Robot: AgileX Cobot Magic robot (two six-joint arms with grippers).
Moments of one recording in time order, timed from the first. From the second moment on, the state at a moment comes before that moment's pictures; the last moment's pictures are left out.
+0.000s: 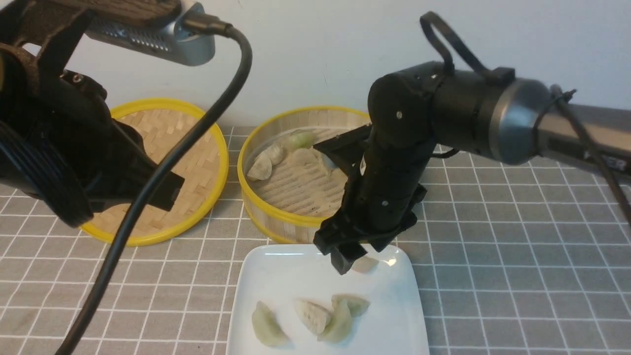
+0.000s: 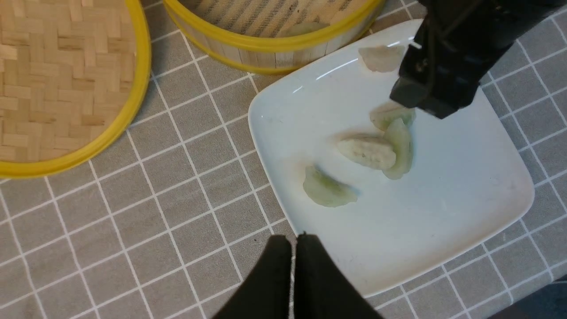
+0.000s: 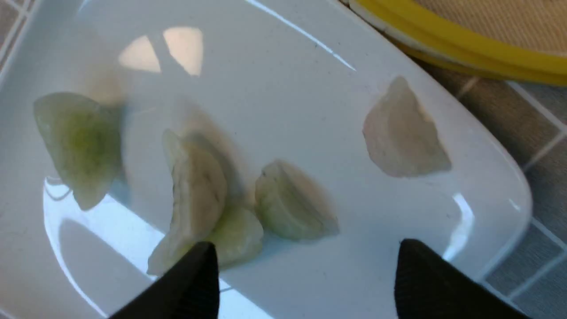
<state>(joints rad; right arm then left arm) 0.64 1.93 -1.61 0.13 1.22 0.03 -0.56 1.16 -1.35 0.02 1.25 -0.11</state>
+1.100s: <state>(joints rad) 0.64 0.13 -0.64 -0.28 0.53 0.40 -0.56 1.16 -1.34 -0.02 1.07 -0.10</state>
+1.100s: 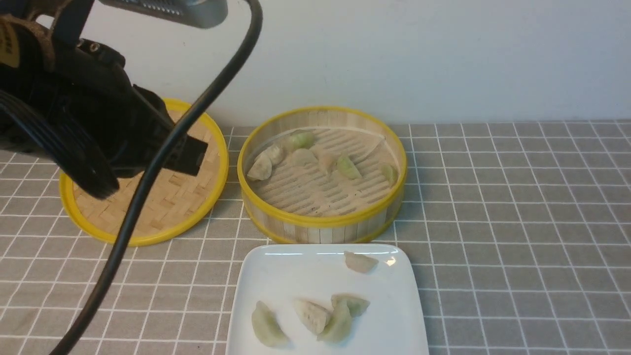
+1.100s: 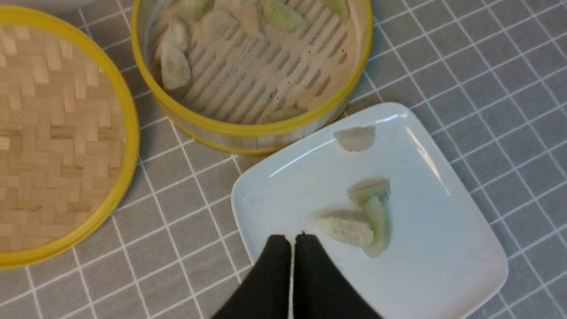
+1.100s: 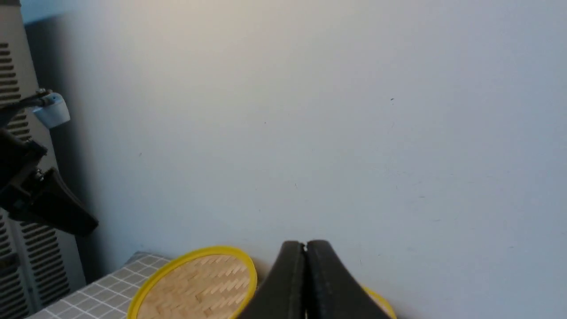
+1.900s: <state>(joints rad) 0.64 0.00 -0.53 -0.37 0.46 0.46 -0.56 0.46 -0.59 -0.02 0.42 -0.07</state>
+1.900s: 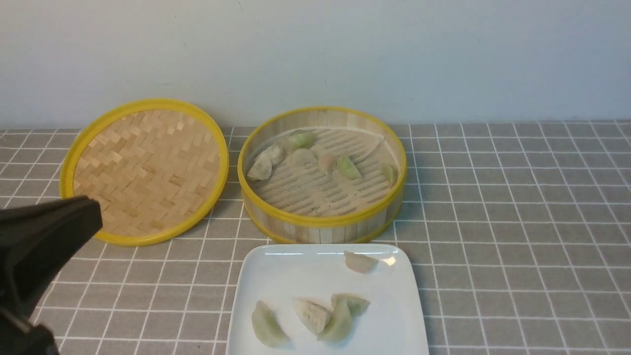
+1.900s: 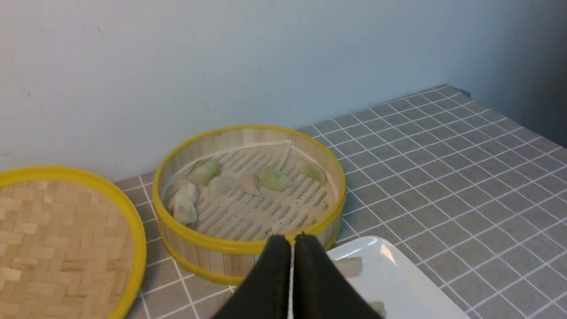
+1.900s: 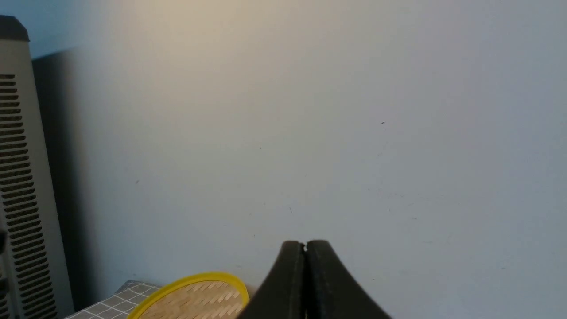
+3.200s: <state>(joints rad) 0.64 0.00 -0.53 -0.37 0.46 0.46 -0.13 0.04 -0.02 -0.08 0.23 0.04</state>
